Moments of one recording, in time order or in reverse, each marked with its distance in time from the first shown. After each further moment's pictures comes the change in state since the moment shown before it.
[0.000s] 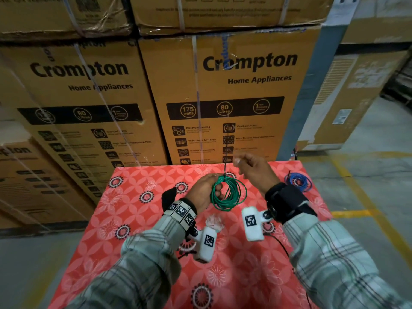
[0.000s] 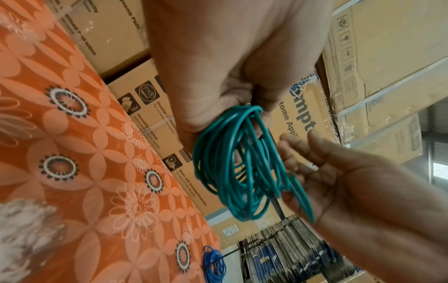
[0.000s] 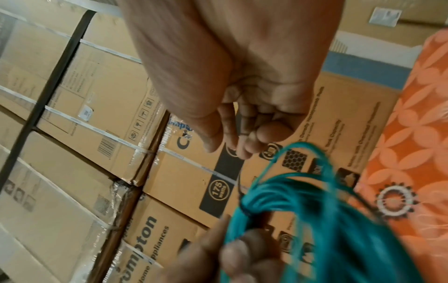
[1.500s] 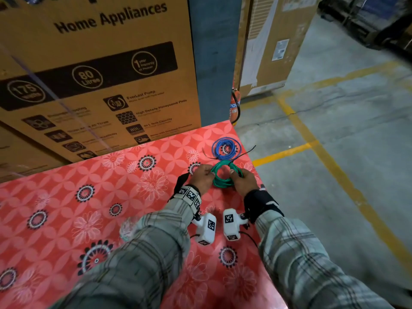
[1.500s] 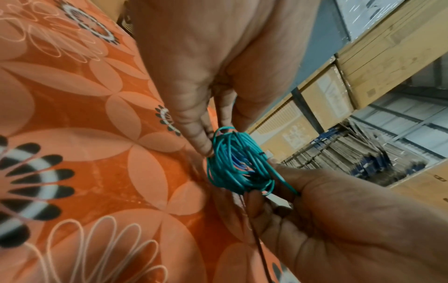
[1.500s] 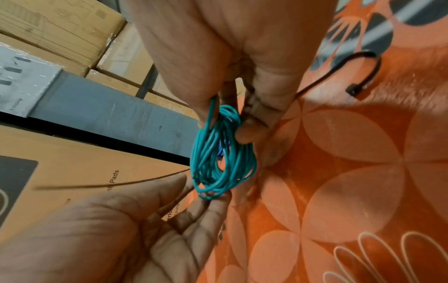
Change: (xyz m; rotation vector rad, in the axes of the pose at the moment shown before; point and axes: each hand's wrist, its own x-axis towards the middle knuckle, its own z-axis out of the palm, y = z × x) left_hand 0.181 -0.164 0.197 0.653 -0.111 -0.095; right_hand -0.017 0.256 -0.181 -0.075 0.411 0.621
